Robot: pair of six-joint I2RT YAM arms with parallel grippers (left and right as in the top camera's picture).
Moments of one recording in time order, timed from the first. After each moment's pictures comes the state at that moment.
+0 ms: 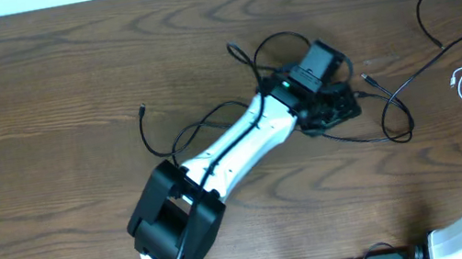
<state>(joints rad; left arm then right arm) -0.85 2.01 1.60 -0.61 0.36 -1.13 -0.20 1.70 2.29 -1.54 0.23 0.26</state>
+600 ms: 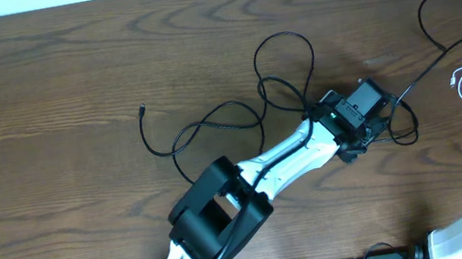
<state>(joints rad) -1.00 2.16 1.60 -0.46 0.15 -1.58 -0.20 1.70 2.29 -1.55 0.21 0.26</state>
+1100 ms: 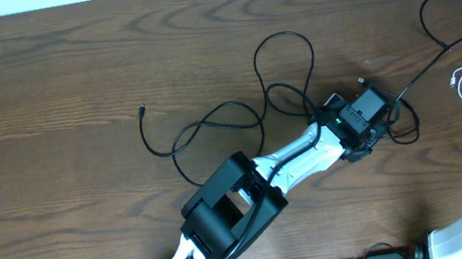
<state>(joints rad) -1.02 2.24 1.60 -0.34 0.12 -1.63 -0.20 1.70 2.29 -1.55 0.19 0.26</state>
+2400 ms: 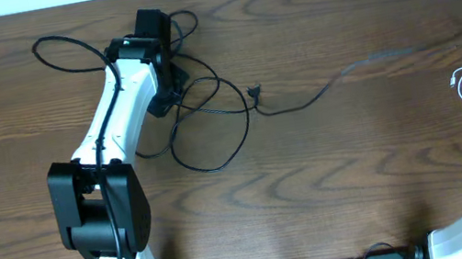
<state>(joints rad) -0.20 1.94 1.60 -1.05 -0.07 -0.97 -0.20 1.70 2.29 -1.46 0.44 0.34</state>
